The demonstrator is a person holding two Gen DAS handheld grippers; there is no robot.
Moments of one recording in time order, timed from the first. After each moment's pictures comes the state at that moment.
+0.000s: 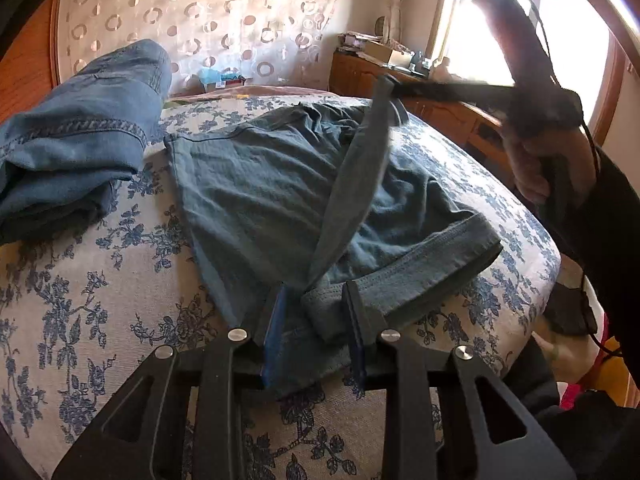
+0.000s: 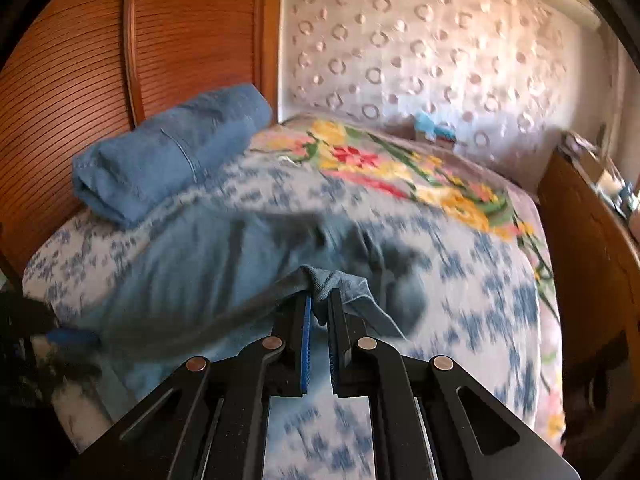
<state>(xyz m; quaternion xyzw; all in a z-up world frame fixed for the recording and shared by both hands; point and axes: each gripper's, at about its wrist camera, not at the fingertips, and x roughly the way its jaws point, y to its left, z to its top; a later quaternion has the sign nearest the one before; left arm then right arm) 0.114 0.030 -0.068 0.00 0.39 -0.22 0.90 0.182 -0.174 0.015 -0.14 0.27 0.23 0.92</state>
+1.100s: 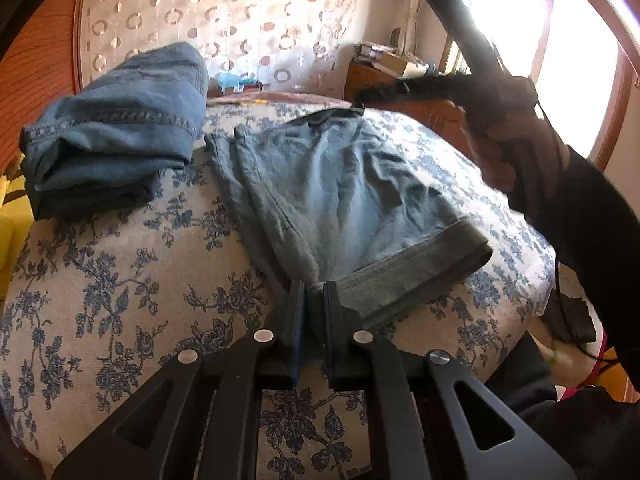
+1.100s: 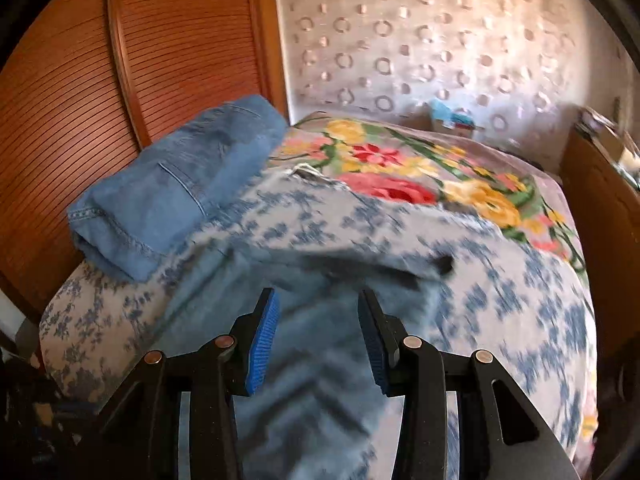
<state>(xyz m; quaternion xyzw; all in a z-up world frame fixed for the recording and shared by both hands) 0.092 0.054 -0.054 -0.02 0.37 -0.19 0.91 0.253 -0.171 -0.005 -0.08 0.31 0.24 0.92</state>
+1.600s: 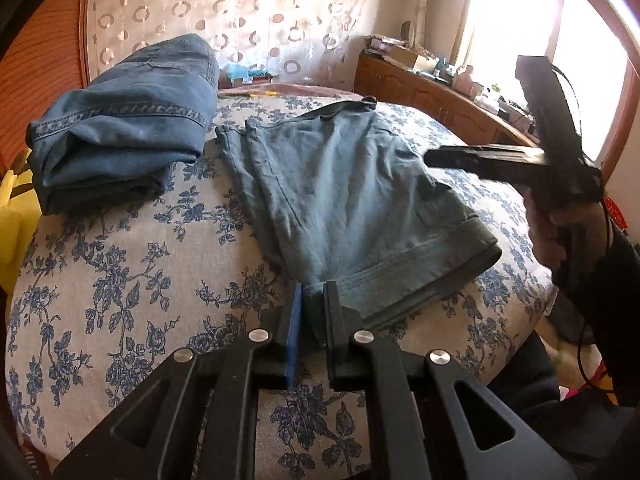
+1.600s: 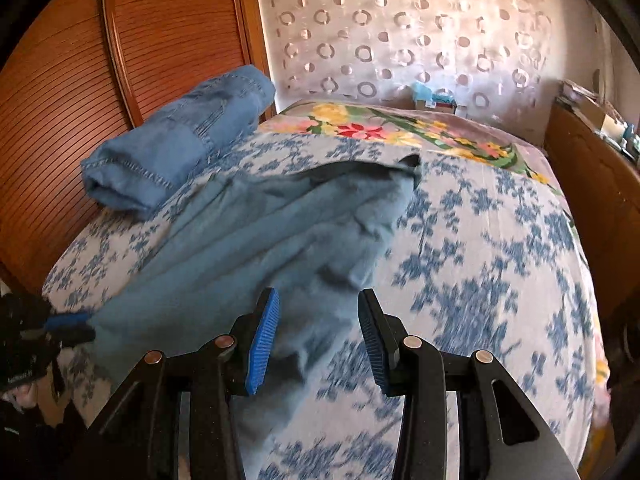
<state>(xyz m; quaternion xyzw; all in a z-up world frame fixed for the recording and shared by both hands) 0.098 0.061 -0.056 -0.01 0.40 -0.18 0.90 0.176 -0.200 -0.041 -0.06 0.32 0.23 0.92</state>
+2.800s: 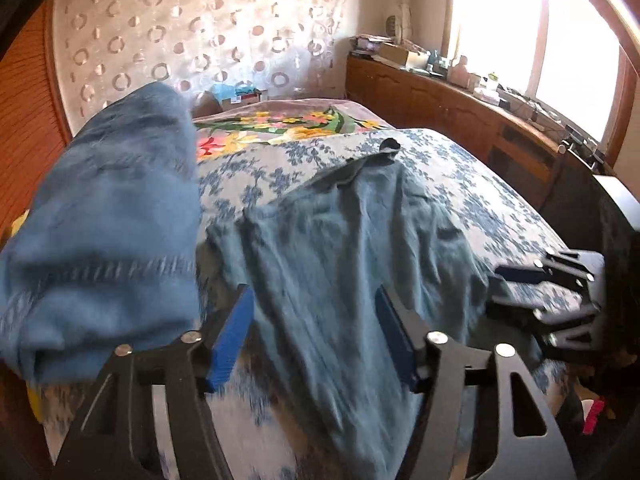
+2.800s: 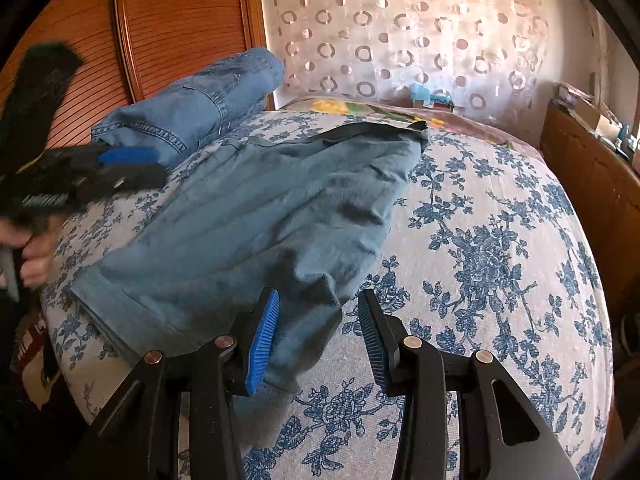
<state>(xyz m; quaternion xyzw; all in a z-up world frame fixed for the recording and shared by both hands) 0.220 0.042 -0.026 0.05 0.38 -0.19 0.90 0.140 -0.197 -0.068 -0.06 0.31 0.22 0.92</state>
